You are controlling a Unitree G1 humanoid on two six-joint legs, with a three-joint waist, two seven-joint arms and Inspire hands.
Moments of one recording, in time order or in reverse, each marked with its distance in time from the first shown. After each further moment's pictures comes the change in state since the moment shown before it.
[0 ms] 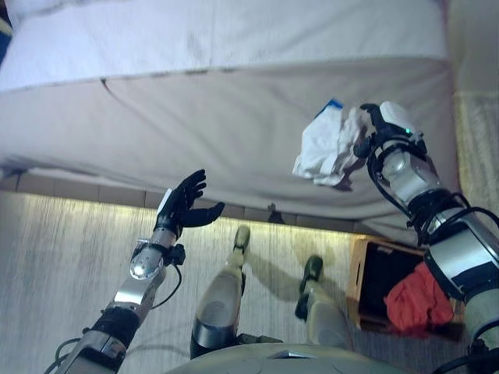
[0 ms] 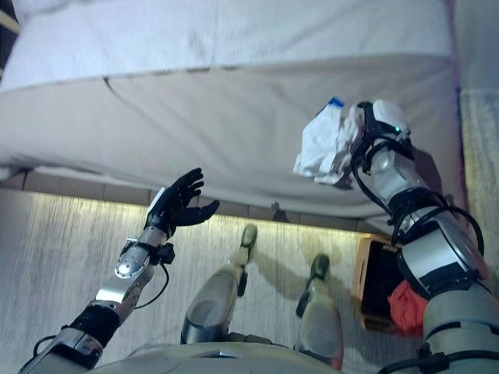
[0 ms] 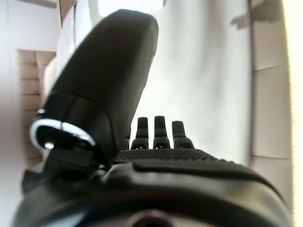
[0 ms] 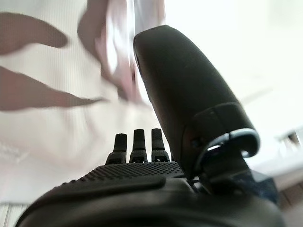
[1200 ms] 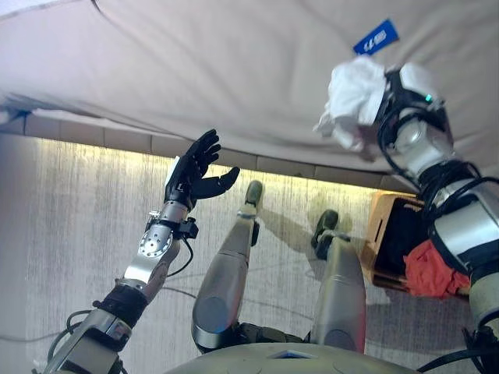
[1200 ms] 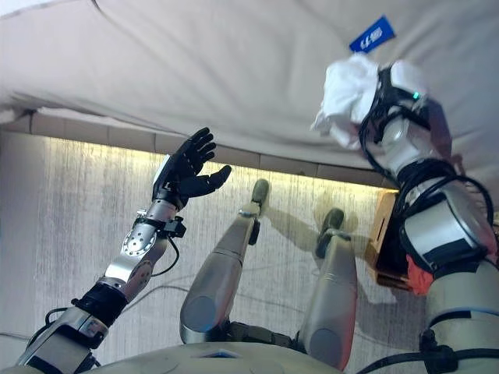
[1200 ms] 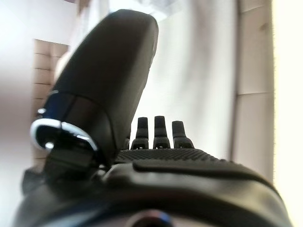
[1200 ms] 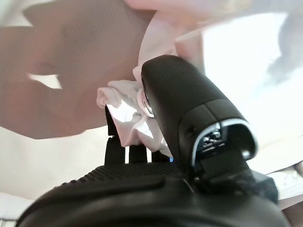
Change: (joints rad) left arm -0.021 0.030 -0.050 -0.146 -0.126 -0.072 0.036; right arm 0.009 -0.019 0.058 0.012 0.052 -0.040 -0.026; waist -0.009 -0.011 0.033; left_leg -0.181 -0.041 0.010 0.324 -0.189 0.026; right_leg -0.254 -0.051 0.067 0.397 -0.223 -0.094
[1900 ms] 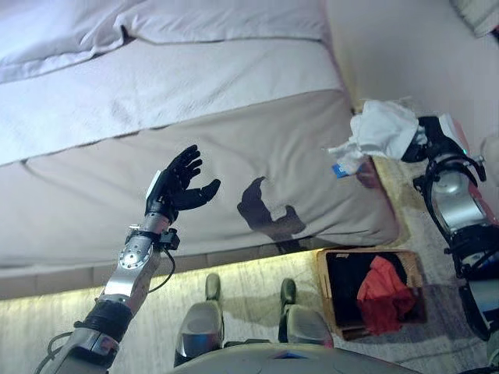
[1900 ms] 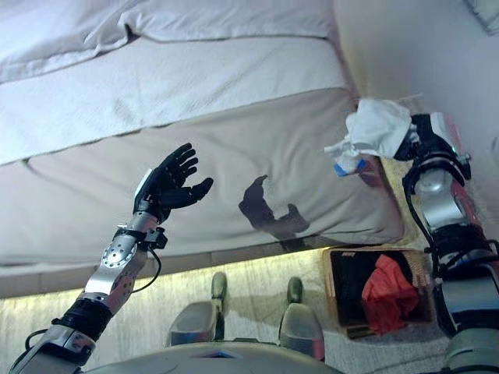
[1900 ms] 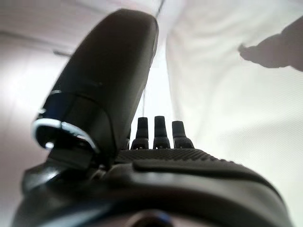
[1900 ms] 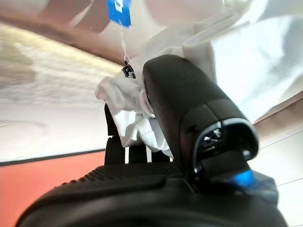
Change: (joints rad) left arm 0.073 0.011 0.114 0.006 0.033 0.087 -0.092; right arm 0.480 -0.113 -0.536 -0.310 0.017 0.029 0.065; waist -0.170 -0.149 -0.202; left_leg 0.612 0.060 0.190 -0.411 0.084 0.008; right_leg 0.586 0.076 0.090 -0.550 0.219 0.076
